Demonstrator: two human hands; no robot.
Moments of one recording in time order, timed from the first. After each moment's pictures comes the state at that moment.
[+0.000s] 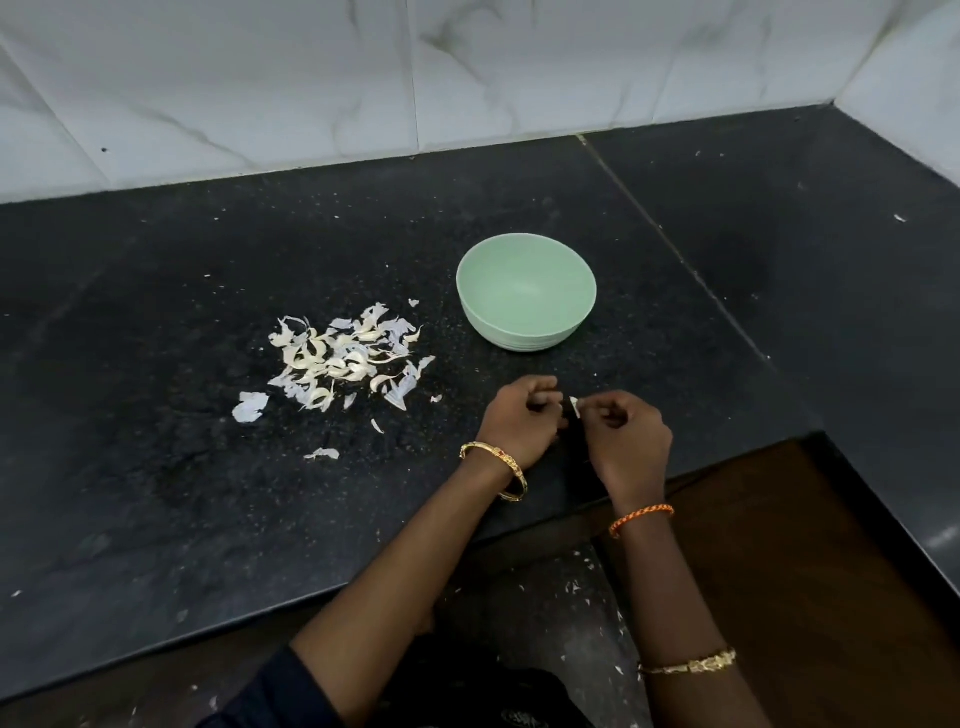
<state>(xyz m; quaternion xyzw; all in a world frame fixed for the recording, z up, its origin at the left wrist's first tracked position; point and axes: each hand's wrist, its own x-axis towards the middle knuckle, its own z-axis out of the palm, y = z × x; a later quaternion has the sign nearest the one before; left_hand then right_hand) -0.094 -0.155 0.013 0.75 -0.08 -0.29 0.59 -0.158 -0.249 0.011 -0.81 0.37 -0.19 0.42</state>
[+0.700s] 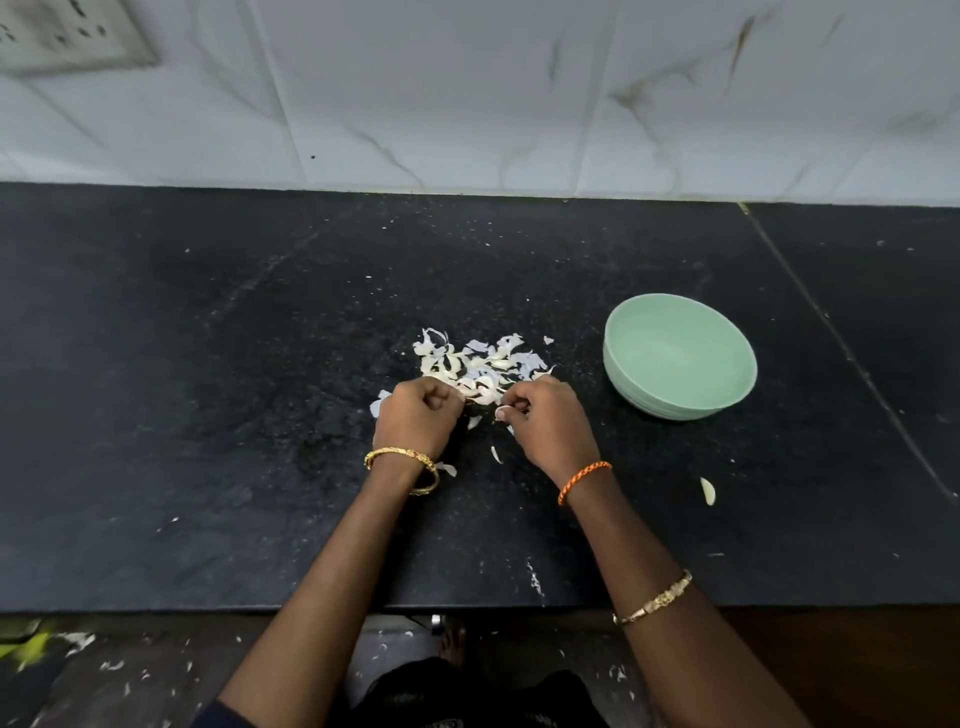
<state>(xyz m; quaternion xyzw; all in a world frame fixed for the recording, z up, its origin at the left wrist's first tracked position) -0.025 0.018 0.010 0.86 0.12 -0.03 0.49 -0.032 -0.133 -0.002 -0.95 0.03 -0.03 0.31</state>
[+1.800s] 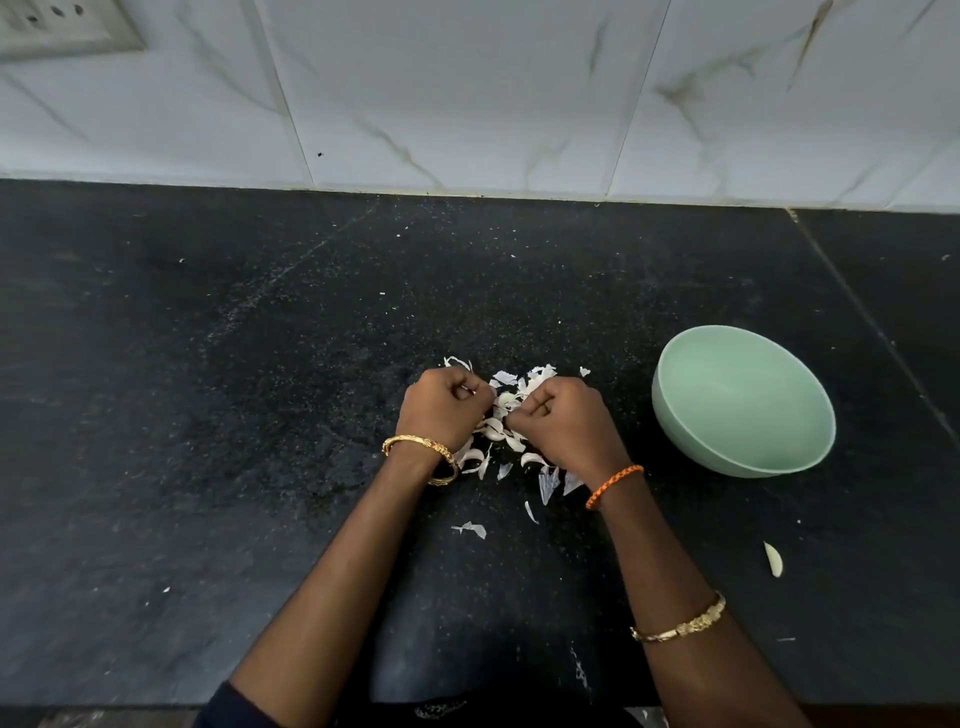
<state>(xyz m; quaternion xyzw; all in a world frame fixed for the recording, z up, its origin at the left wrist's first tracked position) 0.042 0.025 0.008 0.87 0.05 -0.07 0.49 0.016 -0.118 0.021 -0.91 0.08 0.05 0.40</state>
